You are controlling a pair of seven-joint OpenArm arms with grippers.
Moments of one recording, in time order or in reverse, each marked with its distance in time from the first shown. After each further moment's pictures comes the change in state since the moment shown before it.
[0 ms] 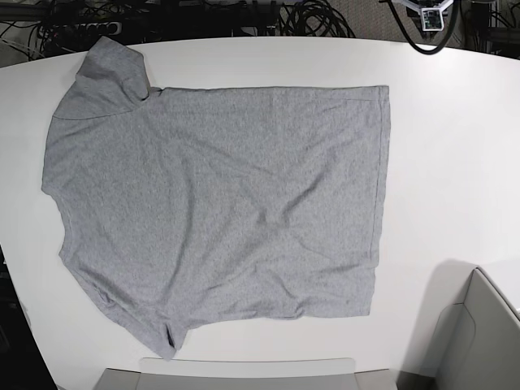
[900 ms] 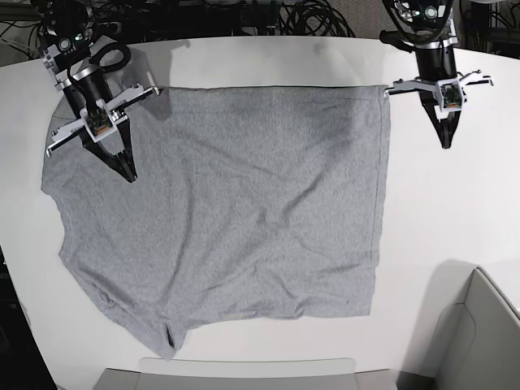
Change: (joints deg) left arm -23.0 -2.8 0.4 10.1 0.1 -0.4 0.4; right arm 34.6 9.9 9.5 17.7 -4.0 1.0 -3.1
